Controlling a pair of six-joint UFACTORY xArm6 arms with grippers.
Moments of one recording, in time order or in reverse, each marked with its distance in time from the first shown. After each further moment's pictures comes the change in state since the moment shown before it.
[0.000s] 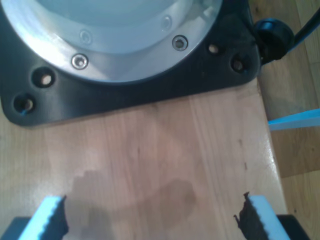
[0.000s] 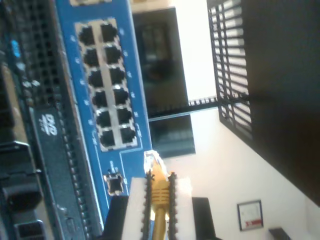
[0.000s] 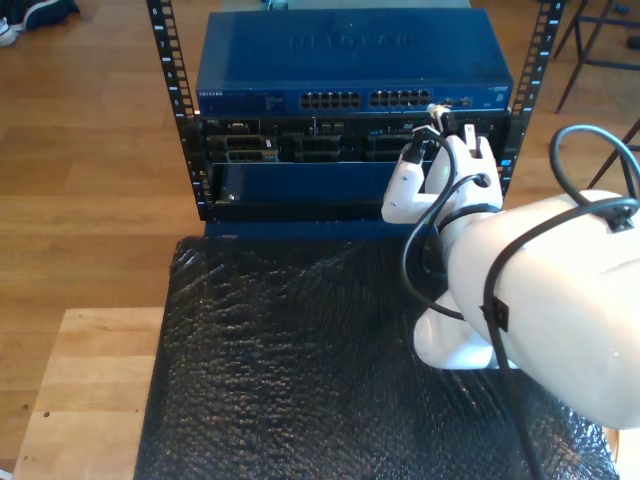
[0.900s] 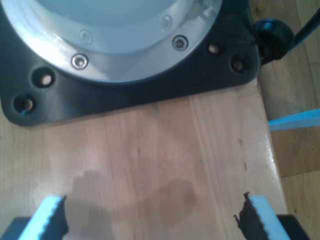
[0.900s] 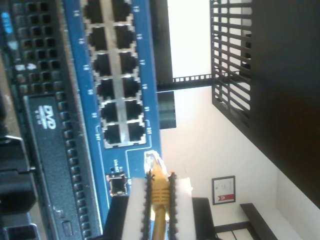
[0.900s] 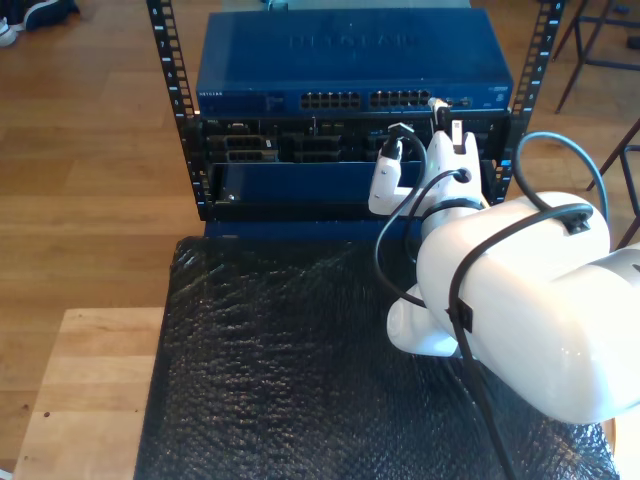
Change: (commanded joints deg) left arm 0.0 0.0 0.0 0.0 0.0 0.1; right arm 1.4 4.5 -6.4 4.9 -0.2 -6.2
